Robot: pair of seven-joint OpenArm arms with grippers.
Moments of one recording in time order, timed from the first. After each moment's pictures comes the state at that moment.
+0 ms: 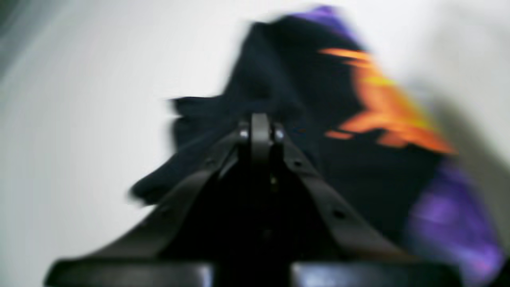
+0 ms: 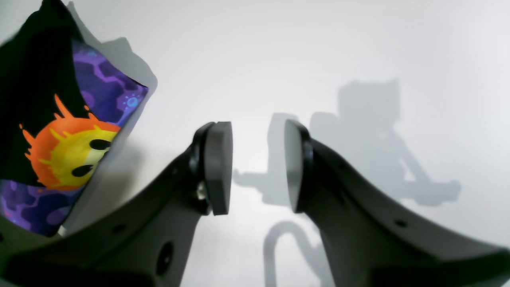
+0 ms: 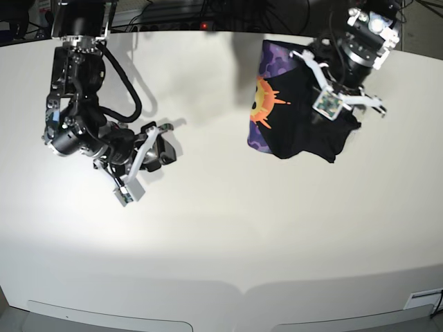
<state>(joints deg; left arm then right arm) 25.1 -24.2 15.2 111.7 2.8 -2.7 22.5 1.0 9.6 8.9 100.2 32.5 33.7 -66.6</state>
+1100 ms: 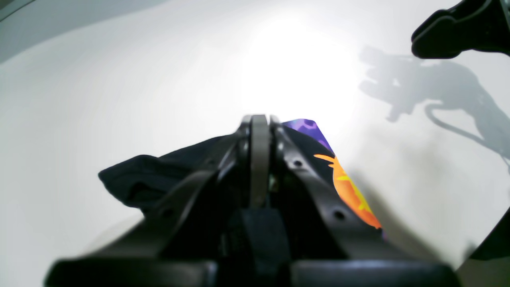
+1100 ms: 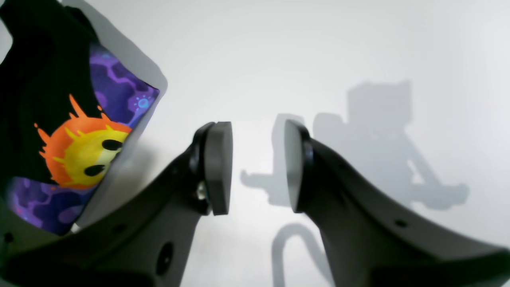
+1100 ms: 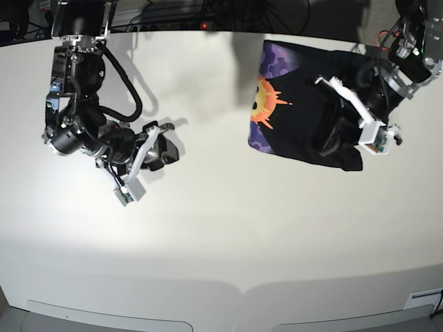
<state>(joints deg) 21.6 -24.0 -0.2 111.7 -25.9 -24.1 19.4 0.8 9.5 8.9 100.2 34.8 33.7 -67.2</state>
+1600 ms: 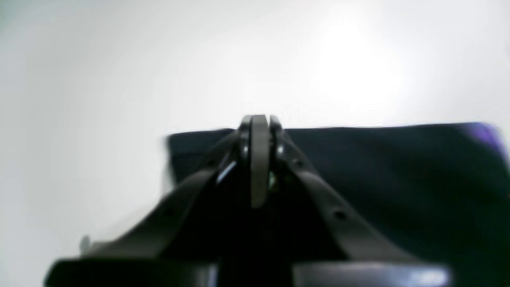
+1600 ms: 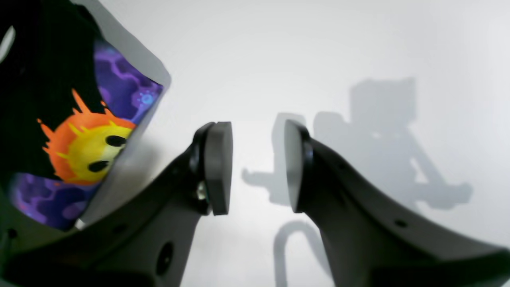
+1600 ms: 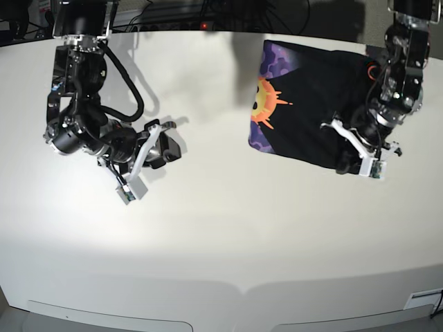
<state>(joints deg) 5.6 -21.2 3.7 83.0 -19.2 -15.9 14.9 0.8 9.1 8.9 100.2 35.4 33.7 -68.6</state>
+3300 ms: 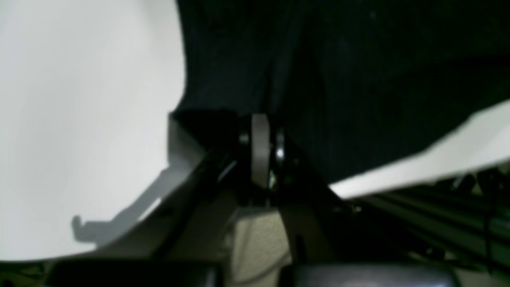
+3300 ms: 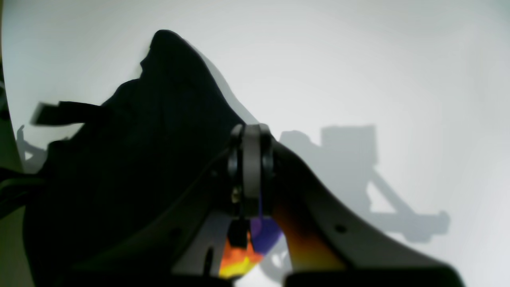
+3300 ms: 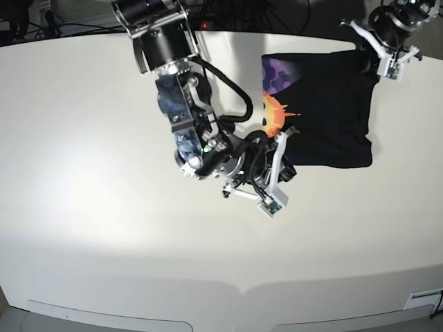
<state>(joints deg) 38.8 -23.2 -5.6 98.8 -18.3 -14.3 15.4 12.0 -9.5 -16.0 78.5 9.8 32.9 -41.6</state>
